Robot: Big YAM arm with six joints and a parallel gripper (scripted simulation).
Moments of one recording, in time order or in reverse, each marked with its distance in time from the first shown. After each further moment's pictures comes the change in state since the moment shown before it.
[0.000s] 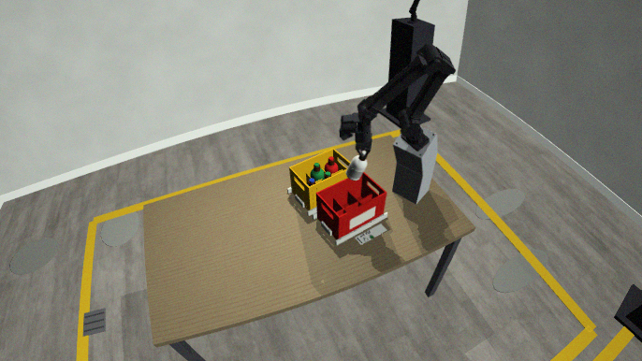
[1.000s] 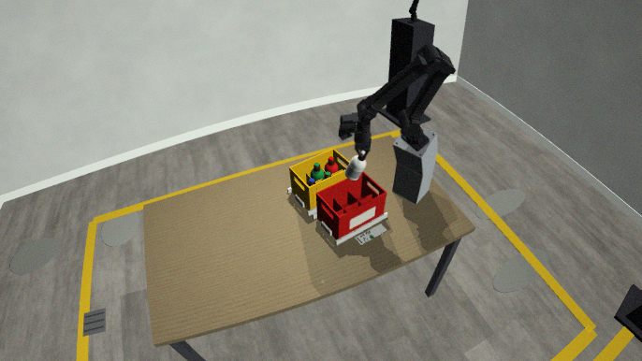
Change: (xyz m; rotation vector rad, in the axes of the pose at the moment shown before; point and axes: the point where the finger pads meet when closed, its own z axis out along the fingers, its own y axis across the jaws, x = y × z) arm -0.004 0.002 -0.002 -0.002 -0.006 -0.001
